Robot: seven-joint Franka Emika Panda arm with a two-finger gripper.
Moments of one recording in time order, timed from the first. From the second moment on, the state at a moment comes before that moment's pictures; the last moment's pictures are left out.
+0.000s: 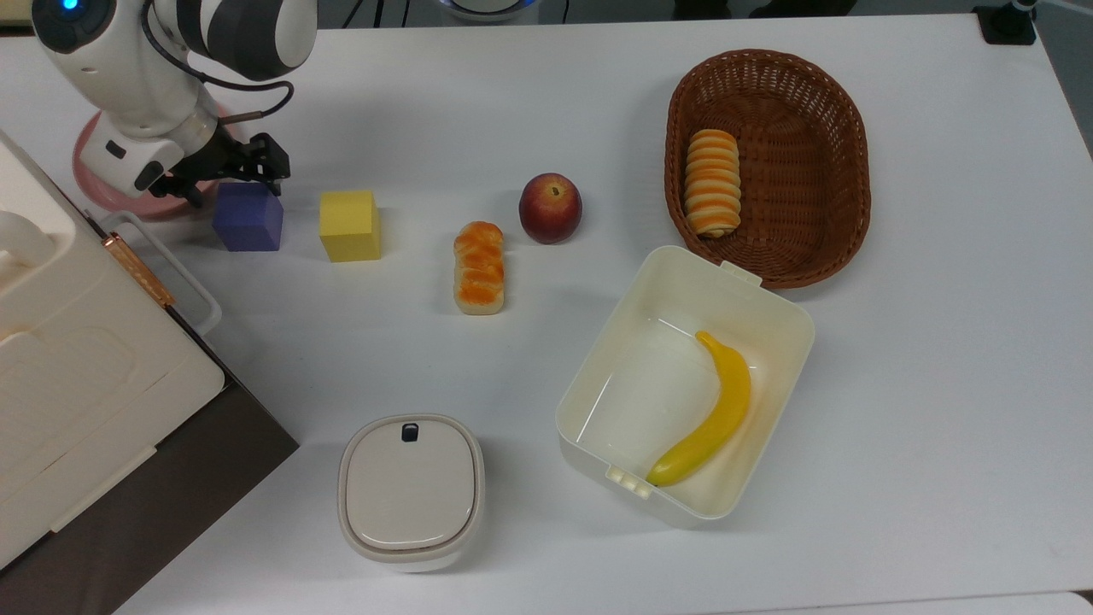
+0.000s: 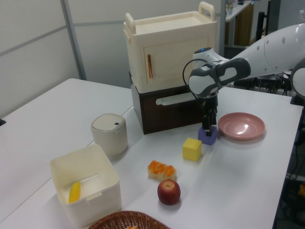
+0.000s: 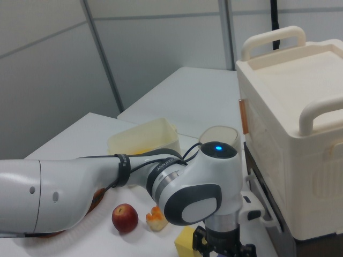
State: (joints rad) arm -0.32 0.38 -0.11 -1.75 -0.01 2.00 -0.60
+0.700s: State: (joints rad) arm -0.31 0.41 -0.10 -1.75 0.00 2.10 -0.54
